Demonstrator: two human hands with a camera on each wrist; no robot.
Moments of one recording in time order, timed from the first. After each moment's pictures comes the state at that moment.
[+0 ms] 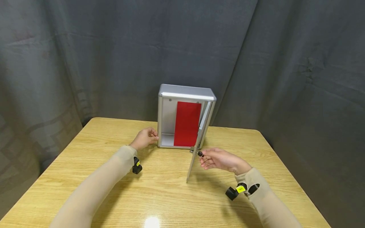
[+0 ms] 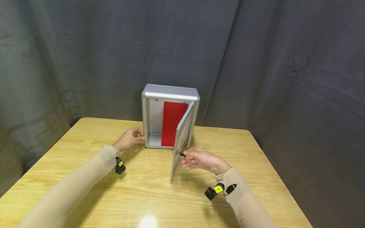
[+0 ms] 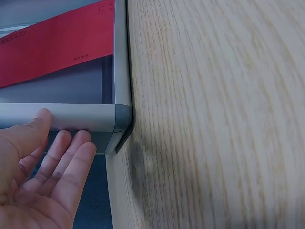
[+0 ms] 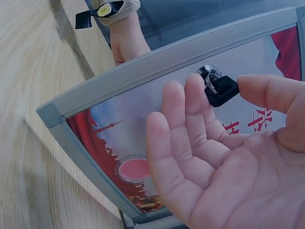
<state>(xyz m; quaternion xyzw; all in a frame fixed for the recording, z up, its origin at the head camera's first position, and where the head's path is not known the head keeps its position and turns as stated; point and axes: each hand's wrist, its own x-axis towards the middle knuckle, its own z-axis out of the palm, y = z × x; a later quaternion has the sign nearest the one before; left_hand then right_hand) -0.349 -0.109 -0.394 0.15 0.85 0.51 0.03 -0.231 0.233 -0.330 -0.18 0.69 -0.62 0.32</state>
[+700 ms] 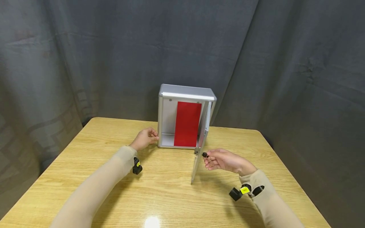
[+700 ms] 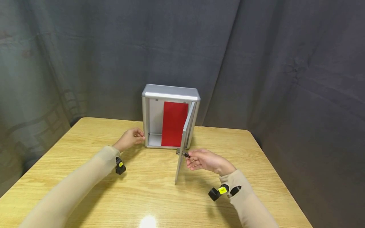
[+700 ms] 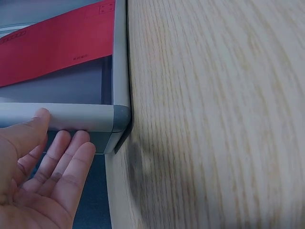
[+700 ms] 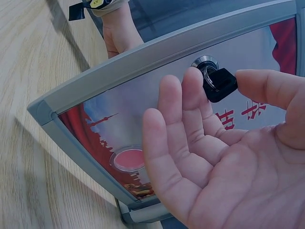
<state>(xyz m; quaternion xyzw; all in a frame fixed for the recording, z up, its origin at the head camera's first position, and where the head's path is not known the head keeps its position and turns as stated) -0.351 -0.109 -0.398 0.15 0.84 0.52 0.04 -0.229 0.246 -0.330 -0.18 0.68 -0.63 0.33</state>
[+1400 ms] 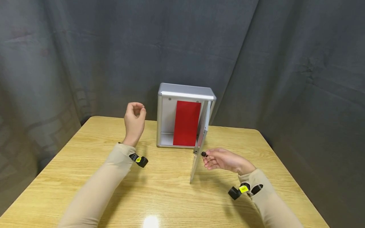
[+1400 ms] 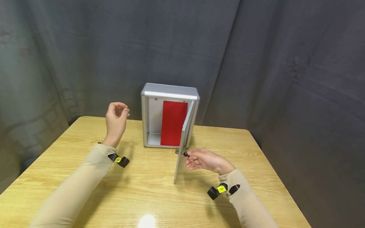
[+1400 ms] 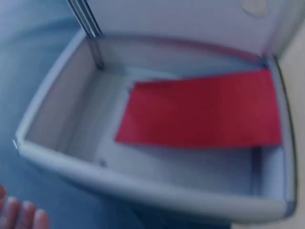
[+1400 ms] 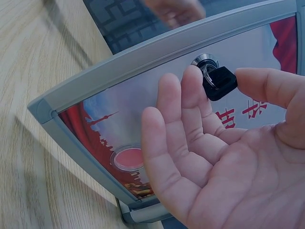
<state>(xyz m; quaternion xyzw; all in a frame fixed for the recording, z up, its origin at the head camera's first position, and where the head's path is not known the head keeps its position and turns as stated) -0.315 -0.093 -0.314 0.09 0.71 0.62 -0.34 -0.230 0.246 -0.330 -0.19 0.68 -0.62 0.34</state>
